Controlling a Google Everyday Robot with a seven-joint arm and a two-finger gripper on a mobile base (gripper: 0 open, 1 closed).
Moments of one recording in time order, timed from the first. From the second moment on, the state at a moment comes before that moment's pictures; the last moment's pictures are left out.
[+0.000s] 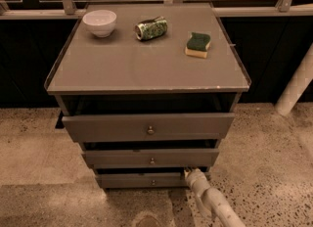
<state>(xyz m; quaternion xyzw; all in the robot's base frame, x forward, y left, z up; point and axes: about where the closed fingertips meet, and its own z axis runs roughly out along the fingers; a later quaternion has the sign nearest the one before) 0.657 -0.200 0.194 -0.16 0.83 0.02 0.54</state>
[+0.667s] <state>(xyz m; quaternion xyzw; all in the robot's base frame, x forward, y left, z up) 0.647 -0.154 0.218 -0.20 0.85 0.13 0.48</state>
